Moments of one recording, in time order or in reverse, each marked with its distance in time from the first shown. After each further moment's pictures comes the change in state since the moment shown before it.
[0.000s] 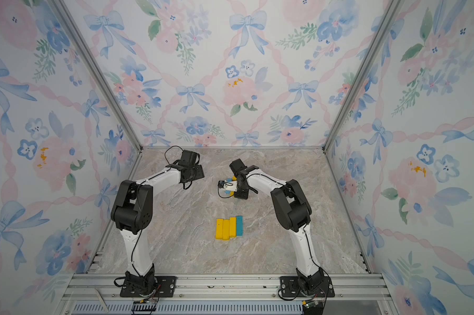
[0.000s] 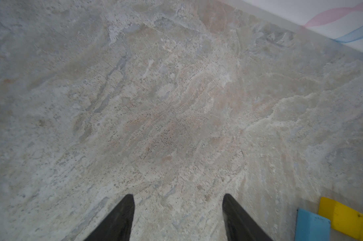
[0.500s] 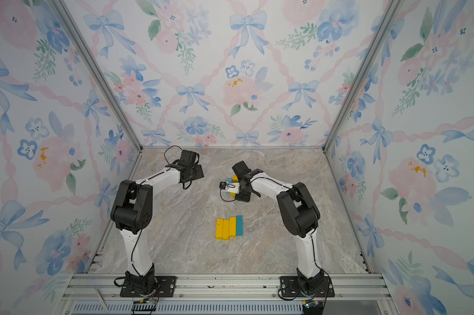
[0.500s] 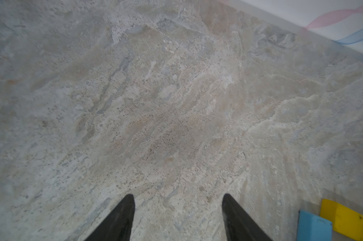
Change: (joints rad) left arm 0.008 0.000 0.000 0.000 0.000 0.000; right arm 0.014 -0.175 -0.196 0.095 -0.022 0.039
